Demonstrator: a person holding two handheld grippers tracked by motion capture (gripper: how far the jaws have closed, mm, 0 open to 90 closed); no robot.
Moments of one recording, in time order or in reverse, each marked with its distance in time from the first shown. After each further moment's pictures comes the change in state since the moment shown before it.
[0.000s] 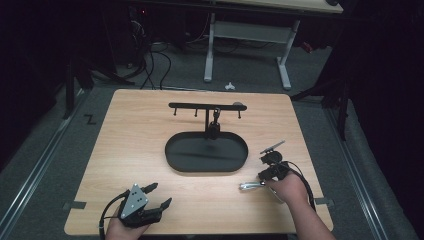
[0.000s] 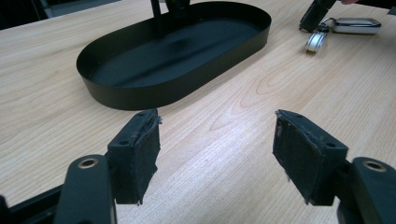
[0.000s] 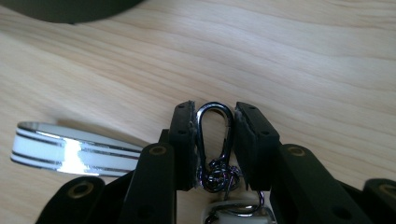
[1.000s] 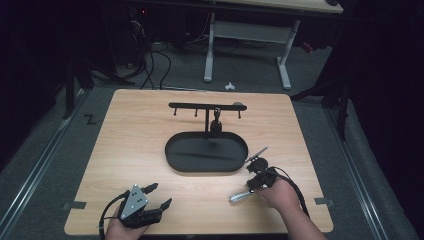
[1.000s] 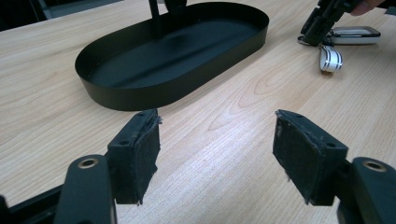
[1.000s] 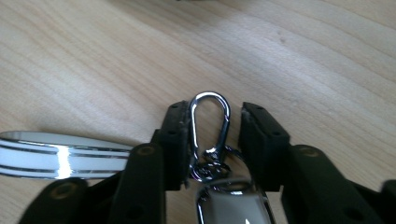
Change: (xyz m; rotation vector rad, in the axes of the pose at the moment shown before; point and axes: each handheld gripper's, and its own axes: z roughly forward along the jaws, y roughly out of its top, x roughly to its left) left arm 0.000 0.000 -0.001 -0.001 -0.004 0.004; right arm 0.048 -0.004 -0.001 0.035 -0.010 -0.157
